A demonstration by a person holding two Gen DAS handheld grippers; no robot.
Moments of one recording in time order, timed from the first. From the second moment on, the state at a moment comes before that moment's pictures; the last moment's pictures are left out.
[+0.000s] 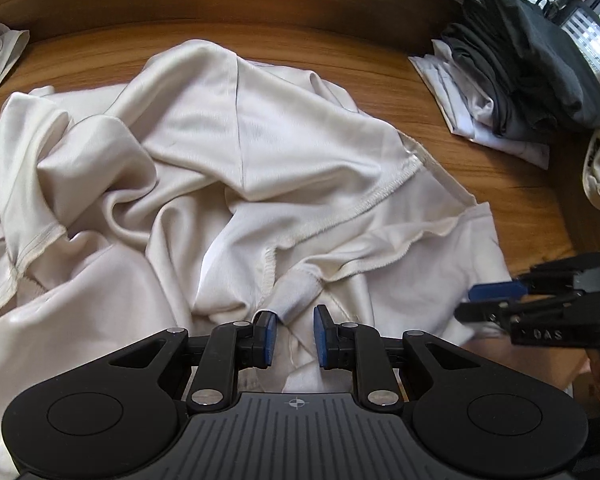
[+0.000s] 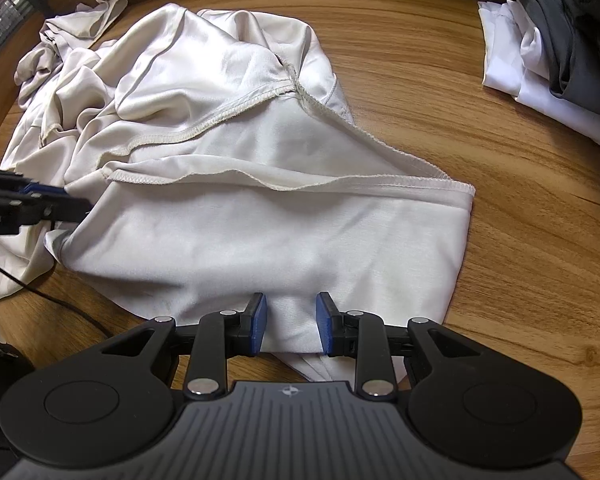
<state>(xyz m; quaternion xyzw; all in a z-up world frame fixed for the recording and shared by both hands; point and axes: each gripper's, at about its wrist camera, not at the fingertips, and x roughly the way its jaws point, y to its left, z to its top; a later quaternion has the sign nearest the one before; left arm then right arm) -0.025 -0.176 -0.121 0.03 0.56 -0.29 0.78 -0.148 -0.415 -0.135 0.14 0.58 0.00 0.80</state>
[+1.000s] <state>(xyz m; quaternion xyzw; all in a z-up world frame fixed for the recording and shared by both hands) 0.008 -0.099 -0.096 -0.15 0.56 -0.27 0.77 -0.143 -0.397 -0.125 0.10 0.59 0.02 0.80</state>
